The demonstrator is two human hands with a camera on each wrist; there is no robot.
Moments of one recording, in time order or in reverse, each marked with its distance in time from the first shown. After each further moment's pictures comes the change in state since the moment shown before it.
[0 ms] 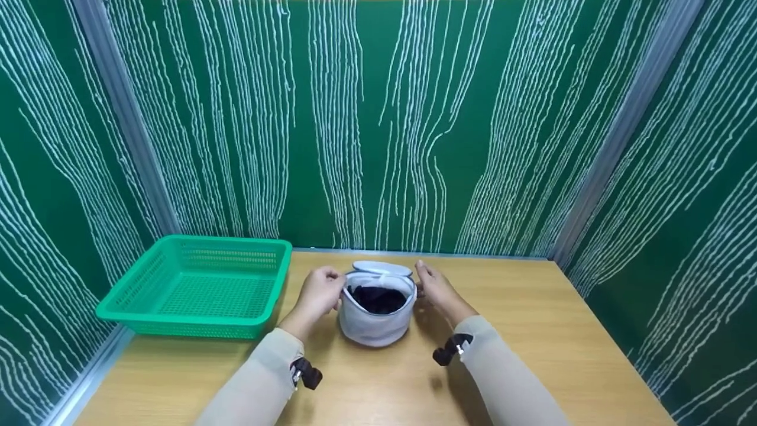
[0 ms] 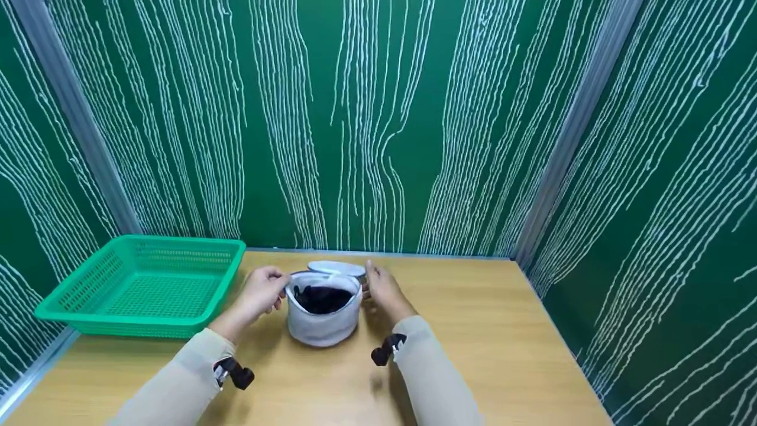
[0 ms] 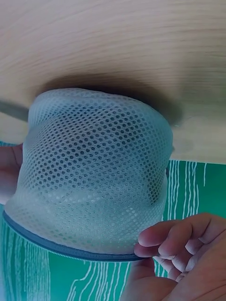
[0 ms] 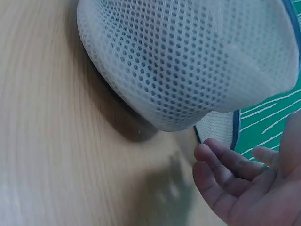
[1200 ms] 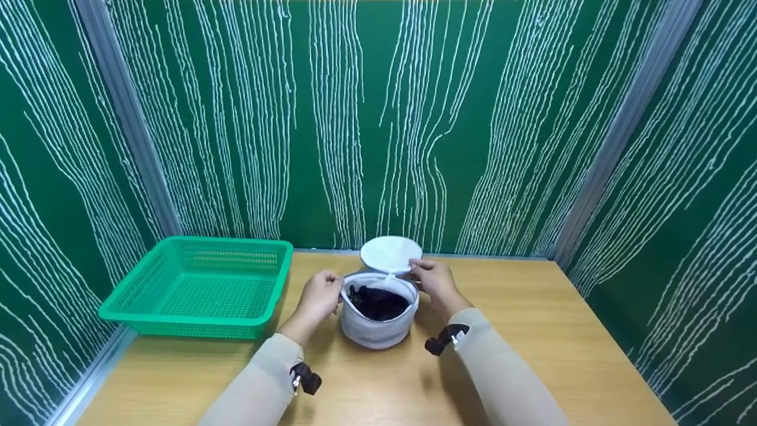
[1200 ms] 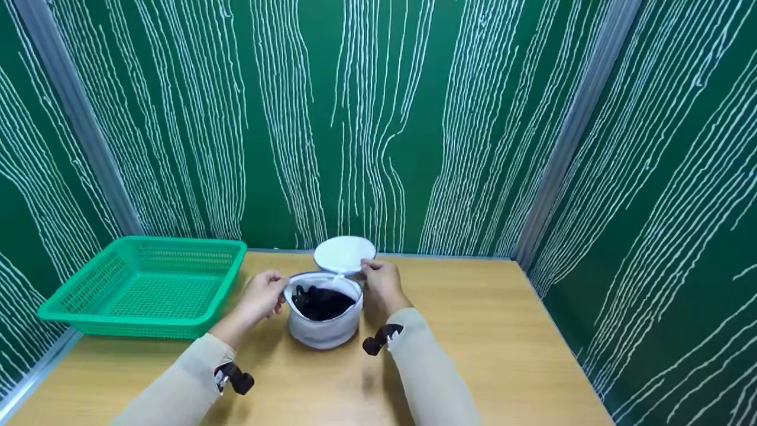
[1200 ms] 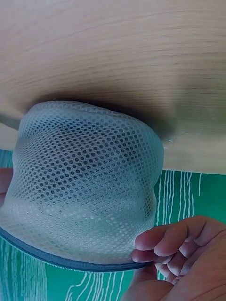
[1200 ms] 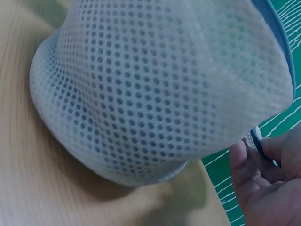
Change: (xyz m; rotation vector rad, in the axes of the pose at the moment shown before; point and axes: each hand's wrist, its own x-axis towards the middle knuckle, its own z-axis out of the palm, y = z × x) left_hand -0.003 -0.013 0.001 -0.094 0.006 0.024; right_hand 0.014 -0.018 0.010 0.236 0.149 0.043
